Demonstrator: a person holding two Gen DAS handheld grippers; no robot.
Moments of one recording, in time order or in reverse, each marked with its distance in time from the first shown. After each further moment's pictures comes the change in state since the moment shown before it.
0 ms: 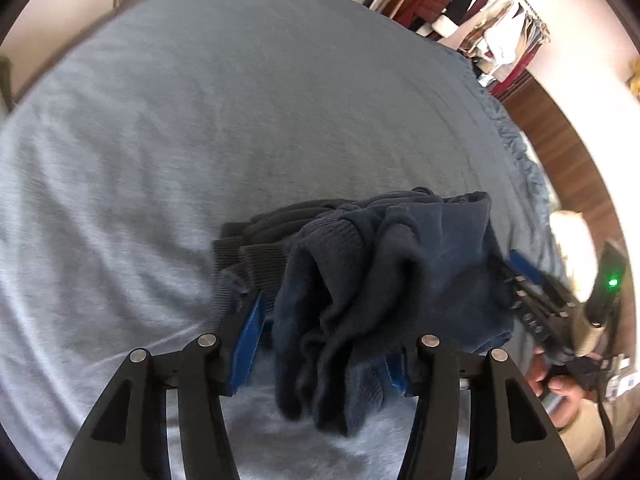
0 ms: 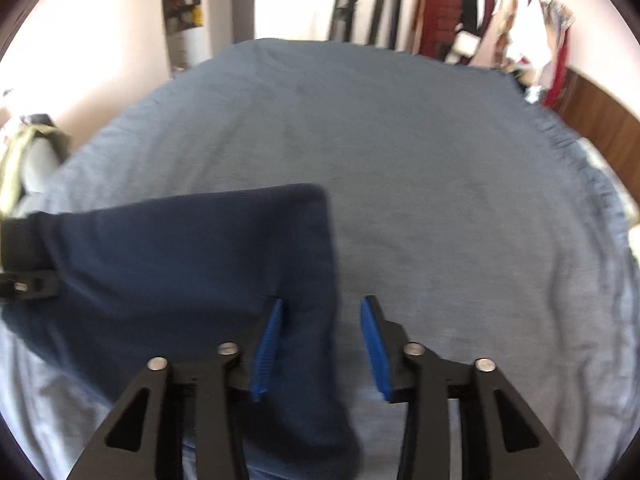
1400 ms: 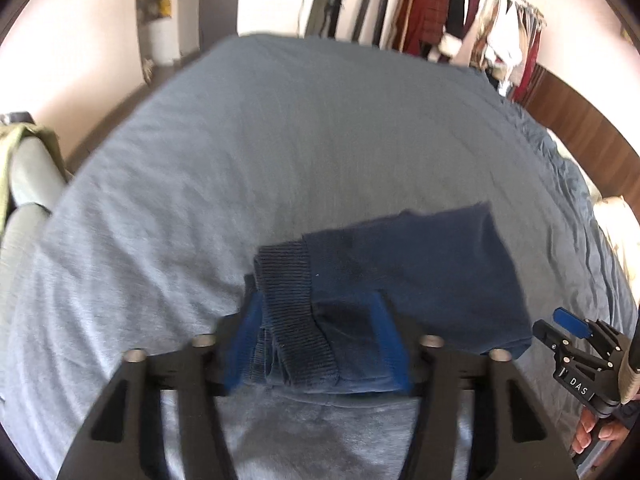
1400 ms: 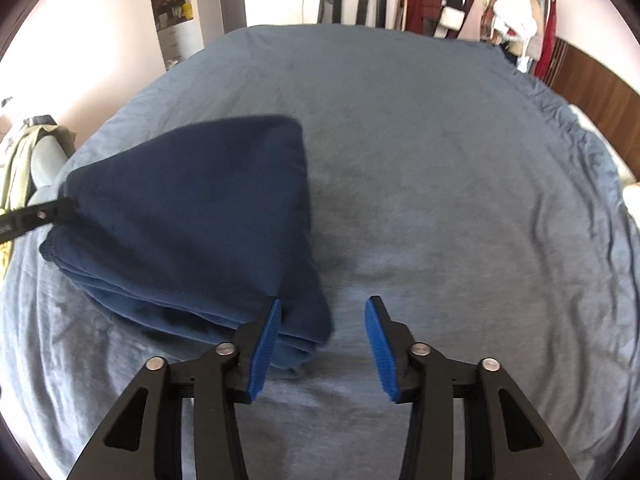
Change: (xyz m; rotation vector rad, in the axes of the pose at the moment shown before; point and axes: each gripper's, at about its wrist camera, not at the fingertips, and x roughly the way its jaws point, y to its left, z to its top) left arm -0.040 -0.055 -0.024 0.111 -0.224 0.233; right arm -0.048 -0.023 -0.055 0.058 0.073 0.053
